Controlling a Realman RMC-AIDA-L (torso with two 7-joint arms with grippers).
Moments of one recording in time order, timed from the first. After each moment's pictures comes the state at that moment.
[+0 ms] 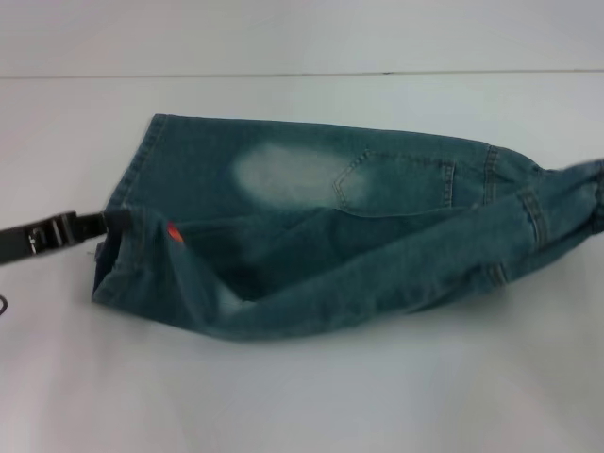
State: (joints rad) left arm -0.47 -2.10 0.34 0.81 2.22 1.63 -2.06; right arm 0.30 1.99 -0.17 -0.38 -1.87 -1.76 1.72
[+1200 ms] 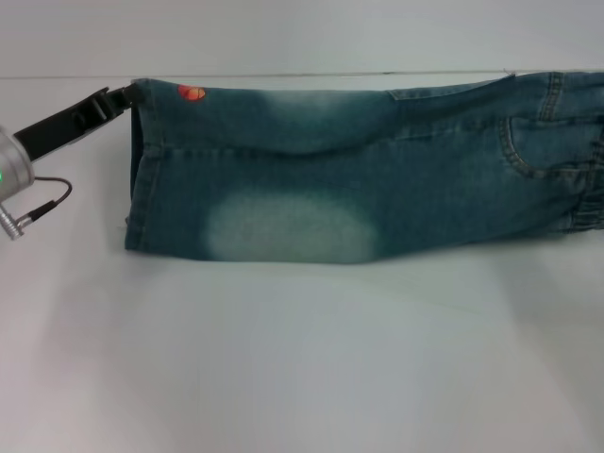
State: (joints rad) left arm -0.64 -2.13 0.35 0.58 1.96 1.12 -1.88; right arm 0.40 2.08 -0.16 -0.27 -1.51 -1.39 1.73
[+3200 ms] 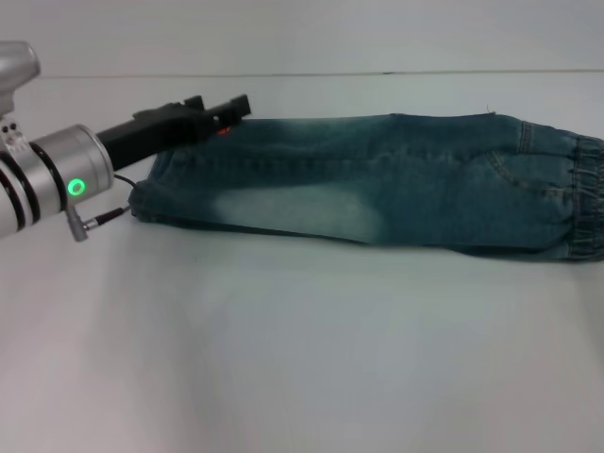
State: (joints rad) left arm -0.64 -2.17 0.67 0.59 1.80 1.04 -1.65; right arm 0.31 2.08 -0.25 -0.27 -1.48 -1.16 1.48
